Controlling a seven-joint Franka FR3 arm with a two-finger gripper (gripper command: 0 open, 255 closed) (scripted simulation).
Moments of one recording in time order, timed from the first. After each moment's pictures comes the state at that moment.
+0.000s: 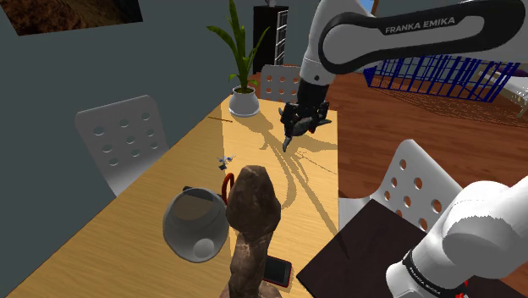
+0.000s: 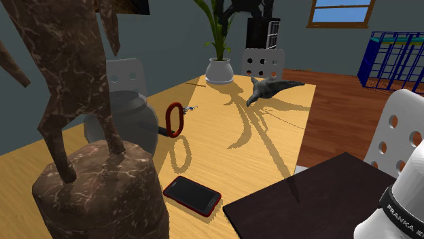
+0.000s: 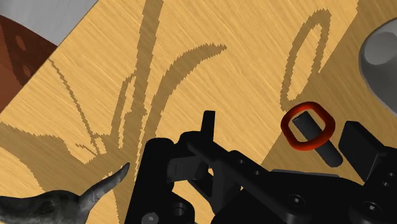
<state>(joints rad) 0.02 -0.39 0.13 -2.24 0.15 1.91 0.27</state>
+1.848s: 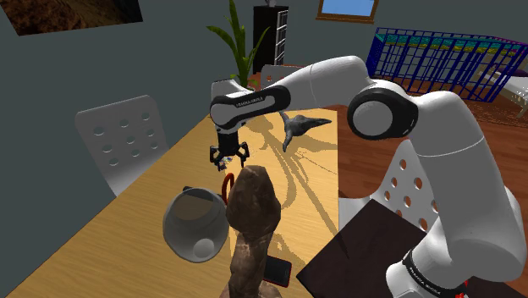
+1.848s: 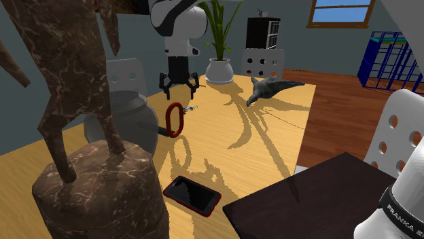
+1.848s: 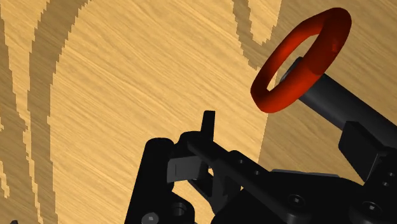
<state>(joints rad) 0.14 0.75 0.18 -1.31 0.00 1.89 0.71</state>
